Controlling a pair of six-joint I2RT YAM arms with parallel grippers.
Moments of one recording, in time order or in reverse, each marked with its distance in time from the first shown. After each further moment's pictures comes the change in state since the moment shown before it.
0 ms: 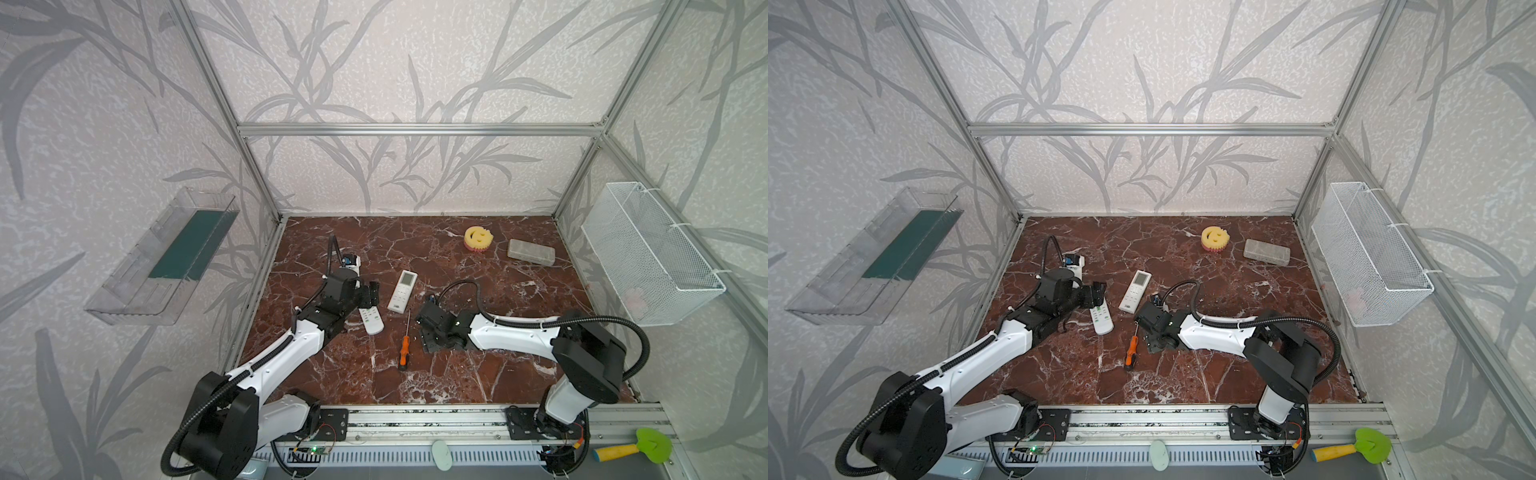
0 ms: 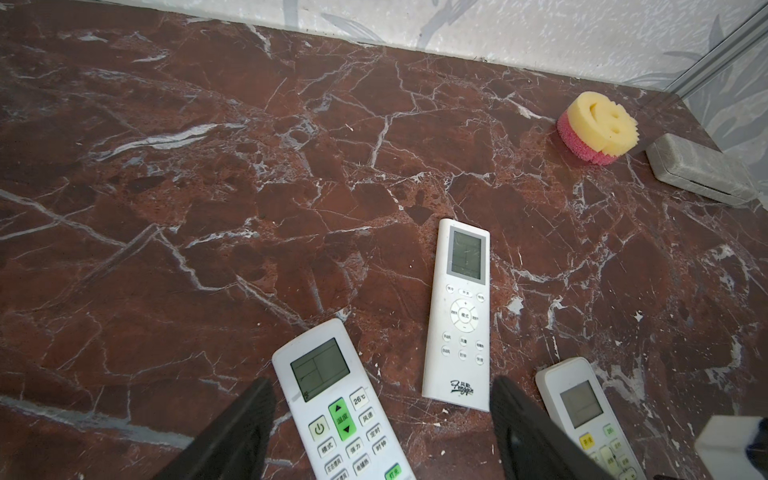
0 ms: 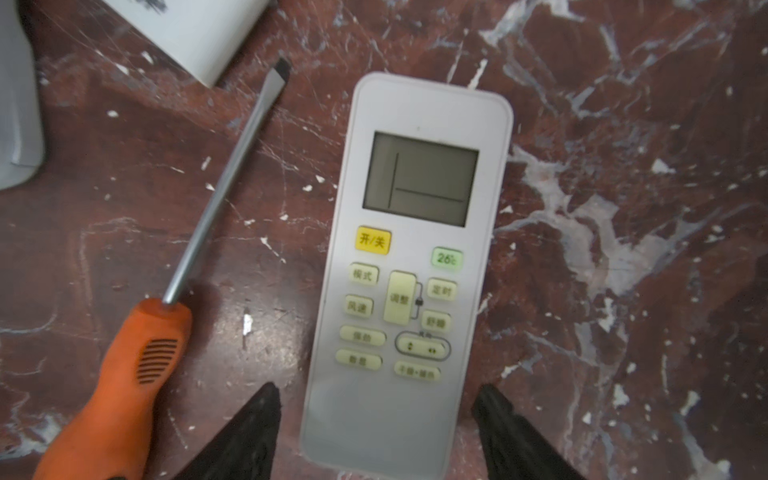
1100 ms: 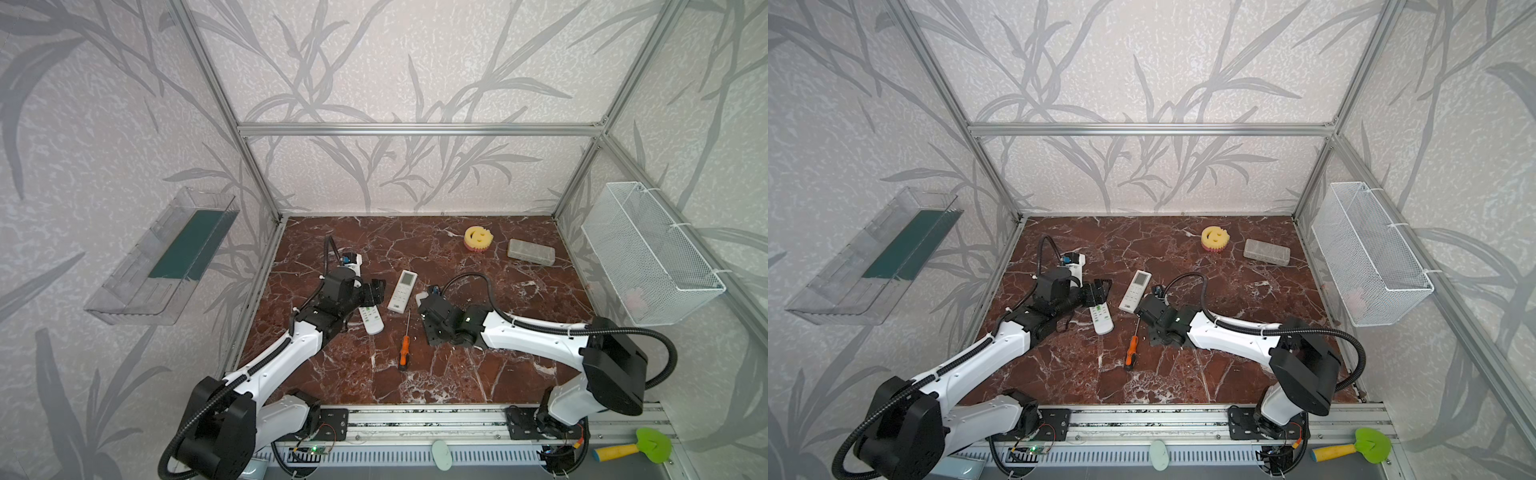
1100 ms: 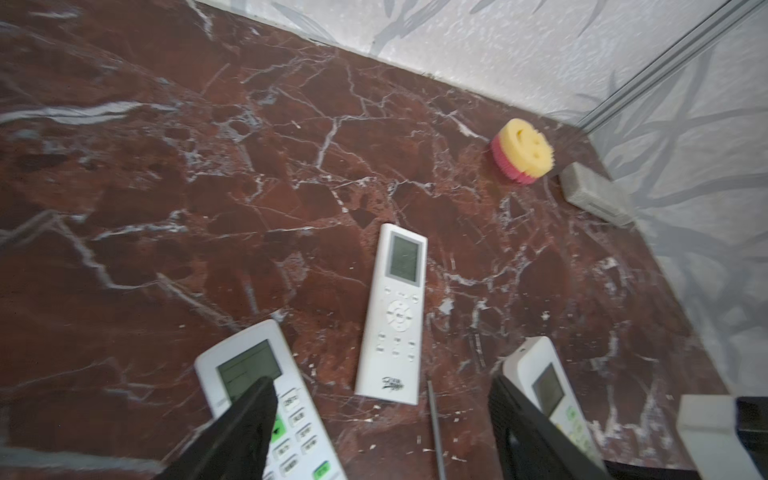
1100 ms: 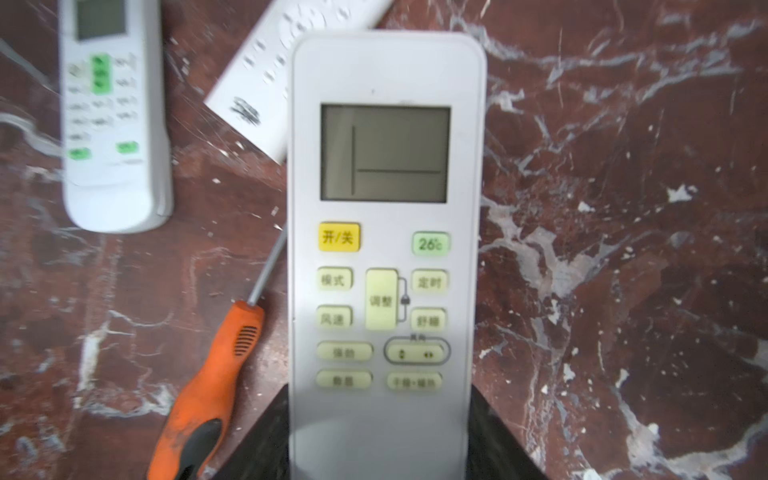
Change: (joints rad) left arm -0.003 -0.023 0.000 0.058 0.183 -0.148; right arm 0.001 -0.145 0.037 -0.038 0.016 -0.009
